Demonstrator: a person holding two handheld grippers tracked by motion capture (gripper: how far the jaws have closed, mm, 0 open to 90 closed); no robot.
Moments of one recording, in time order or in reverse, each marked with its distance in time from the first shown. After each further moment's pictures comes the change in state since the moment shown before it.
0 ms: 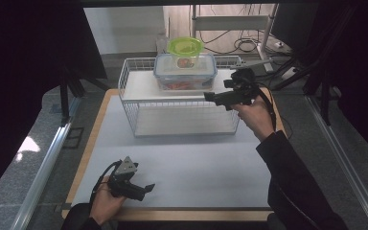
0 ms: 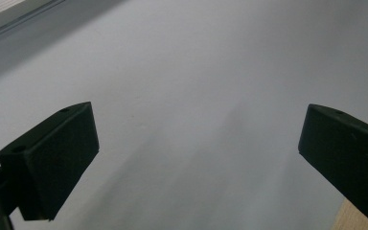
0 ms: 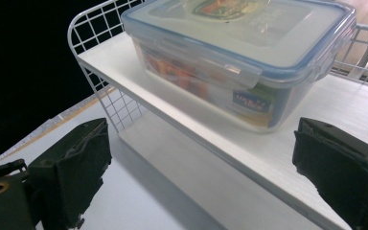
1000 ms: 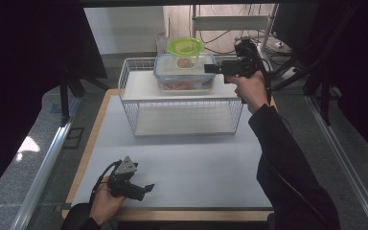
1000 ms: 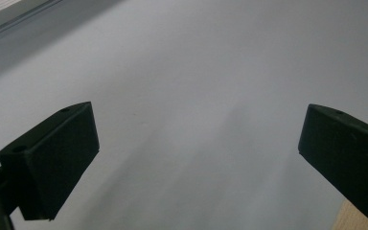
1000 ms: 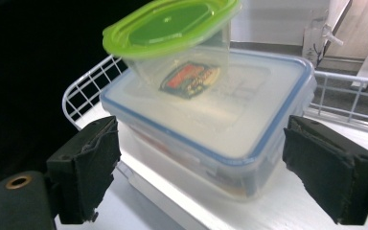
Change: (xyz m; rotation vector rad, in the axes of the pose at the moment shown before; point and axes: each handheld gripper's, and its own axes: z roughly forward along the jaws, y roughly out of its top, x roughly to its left) left arm 0.001 0.000 -0.001 0.003 -0.001 -0.005; right arm -0.037 0.050 0.013 -0.044 0.027 0.189
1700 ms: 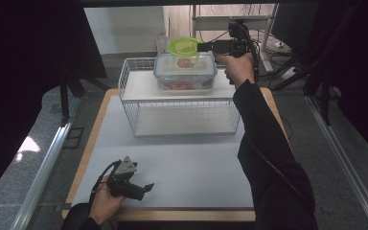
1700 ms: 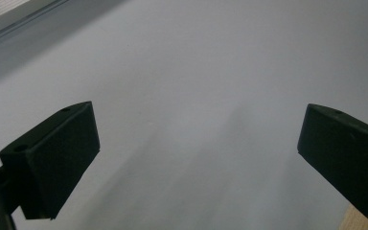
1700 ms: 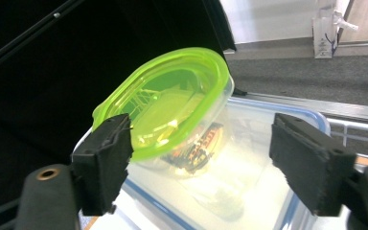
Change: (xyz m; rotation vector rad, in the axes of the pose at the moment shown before) left arm 0.001 -0.001 0.000 0.004 0.017 0.008; right arm -0.012 0.046 0.032 -0.025 0.039 0.167
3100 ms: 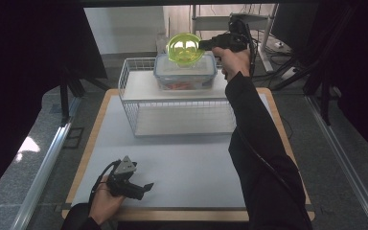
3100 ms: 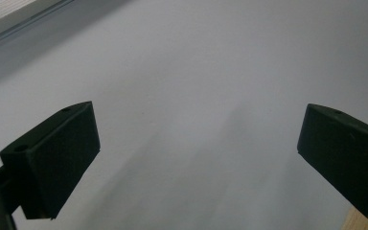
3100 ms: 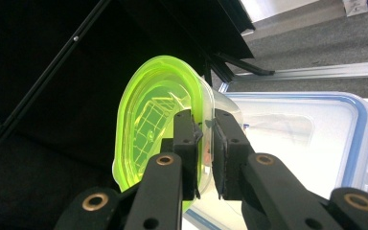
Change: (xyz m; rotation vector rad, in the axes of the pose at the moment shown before) left arm 0.001 0.000 0.000 -0.005 0.003 -0.008; right arm -0.002 0.014 0.009 0.037 0.078 0.242
